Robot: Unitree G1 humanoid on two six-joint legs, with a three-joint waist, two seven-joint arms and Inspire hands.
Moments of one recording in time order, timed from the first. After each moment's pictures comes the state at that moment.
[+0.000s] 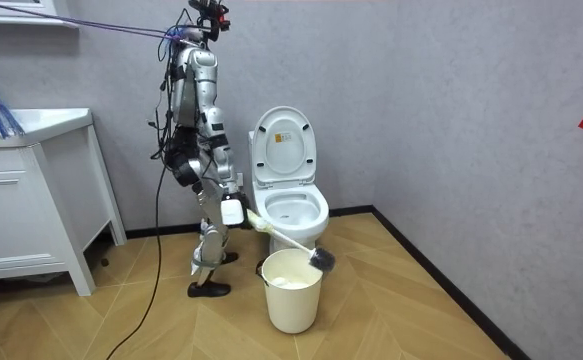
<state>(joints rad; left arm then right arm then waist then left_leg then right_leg) 0.05 0.30 -0.21 0.92 -0.16 -0.05 0.19 -0.21 -0.39 0.05 1.33 0.89 0.04 -0.19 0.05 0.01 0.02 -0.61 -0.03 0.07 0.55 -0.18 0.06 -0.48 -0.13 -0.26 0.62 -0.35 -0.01</state>
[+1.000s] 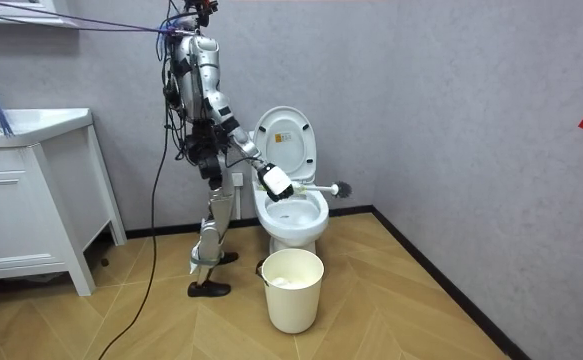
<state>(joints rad) 0.45 0.27 0.07 0.35 0.26 -0.09 0.19 0.04 -0.39 0.02 1.04 -0.02 -0.04 -0.24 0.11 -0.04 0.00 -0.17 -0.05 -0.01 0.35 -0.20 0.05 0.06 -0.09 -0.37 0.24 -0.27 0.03</state>
